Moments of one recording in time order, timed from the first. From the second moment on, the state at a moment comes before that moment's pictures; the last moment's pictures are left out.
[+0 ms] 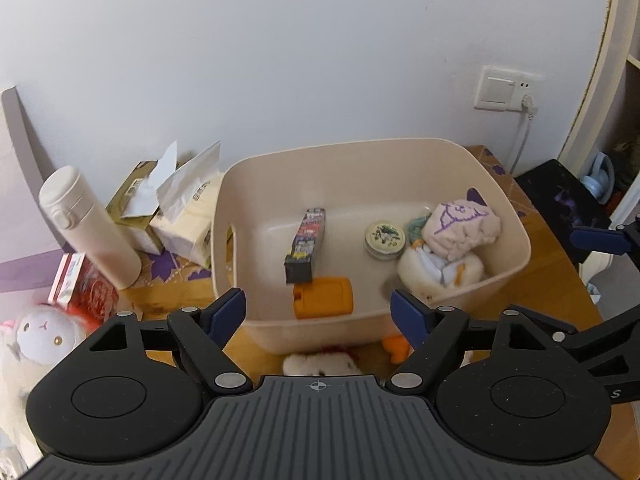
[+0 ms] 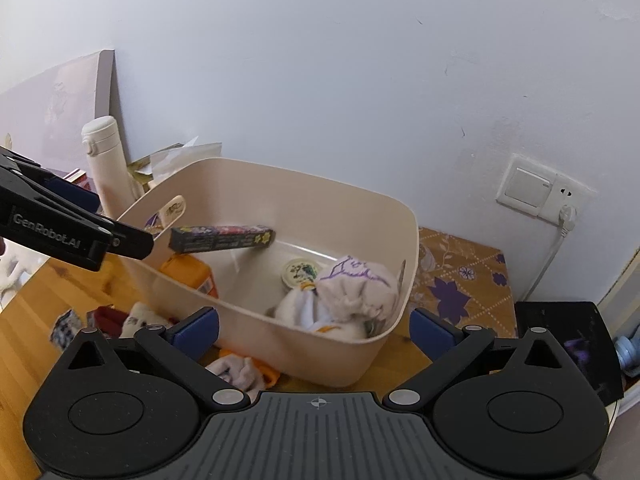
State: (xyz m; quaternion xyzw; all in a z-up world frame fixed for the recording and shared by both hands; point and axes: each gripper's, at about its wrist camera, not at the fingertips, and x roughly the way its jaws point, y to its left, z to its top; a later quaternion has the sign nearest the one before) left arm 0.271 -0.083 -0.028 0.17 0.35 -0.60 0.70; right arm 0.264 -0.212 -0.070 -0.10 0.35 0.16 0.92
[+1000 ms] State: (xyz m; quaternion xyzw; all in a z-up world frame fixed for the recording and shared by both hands) left arm 0.249 0.015 -0.104 0.23 0.44 -0.61 0.62; right arm 0.197 -0.186 -0.134 -0.13 0.44 0.17 0.87
